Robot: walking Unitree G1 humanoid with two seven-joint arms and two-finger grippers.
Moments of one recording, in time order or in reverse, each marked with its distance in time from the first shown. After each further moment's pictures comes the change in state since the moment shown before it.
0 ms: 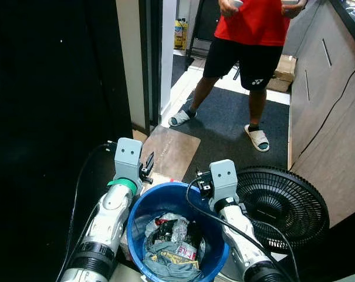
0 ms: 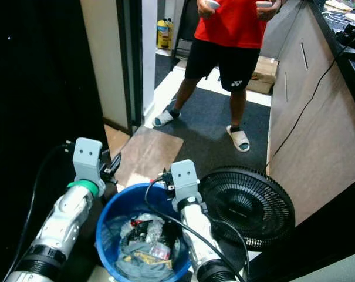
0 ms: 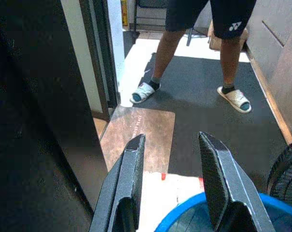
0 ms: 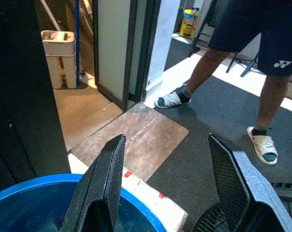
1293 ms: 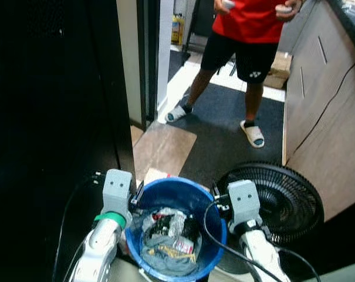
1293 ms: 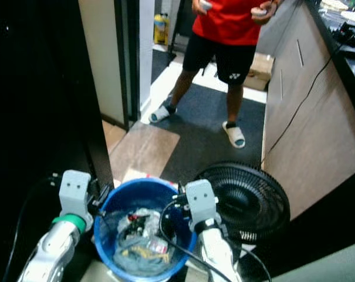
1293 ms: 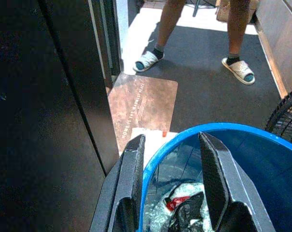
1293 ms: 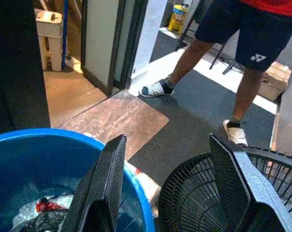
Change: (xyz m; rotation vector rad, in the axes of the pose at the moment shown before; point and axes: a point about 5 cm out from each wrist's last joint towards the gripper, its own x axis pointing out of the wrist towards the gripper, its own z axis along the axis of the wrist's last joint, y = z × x) left arm -0.059 0.000 -0.030 0.010 0.068 0.021; right arm -0.054 -0.023 -0.002 -0.089 -0.013 -0.018
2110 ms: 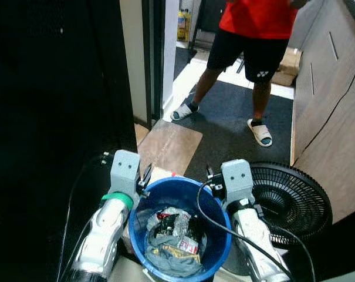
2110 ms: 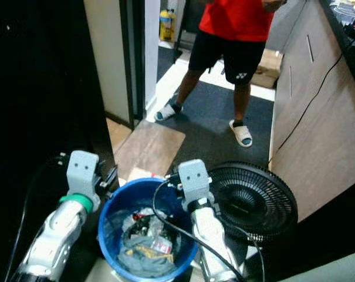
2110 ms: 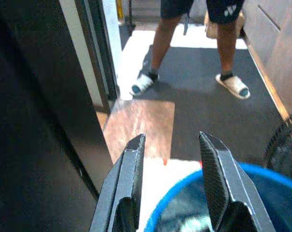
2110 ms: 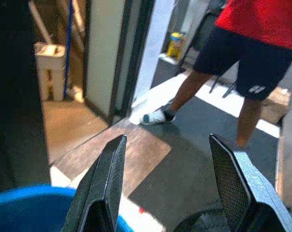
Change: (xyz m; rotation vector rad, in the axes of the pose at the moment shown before) left arm 0.040 -0.005 0.042 0.041 -0.076 -0.050; right arm 0.042 0.000 0.038 0.006 -0.099 -0.044
